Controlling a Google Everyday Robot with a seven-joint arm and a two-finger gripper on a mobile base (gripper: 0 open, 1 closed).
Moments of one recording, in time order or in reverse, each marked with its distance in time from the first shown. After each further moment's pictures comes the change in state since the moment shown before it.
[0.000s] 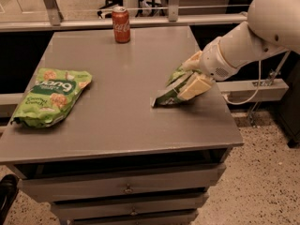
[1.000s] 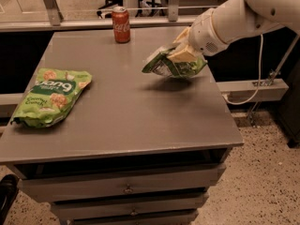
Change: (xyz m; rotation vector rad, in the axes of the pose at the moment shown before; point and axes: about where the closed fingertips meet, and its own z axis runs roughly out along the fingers) arm -0.069 -0.044 -0.016 0.093 -0.132 -0.104
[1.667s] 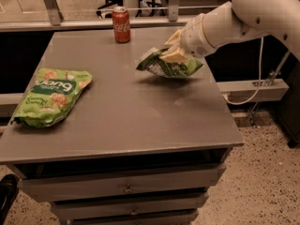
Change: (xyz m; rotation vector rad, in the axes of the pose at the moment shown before) arm -0.003 -0.011 0.030 0.014 -0.056 -0.044
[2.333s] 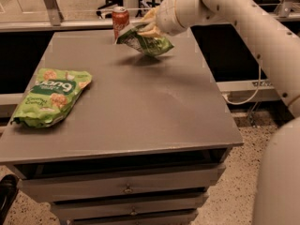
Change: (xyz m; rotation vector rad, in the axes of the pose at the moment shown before) arm -0.046 -0.094 0.071 0.103 -0.138 -0.296
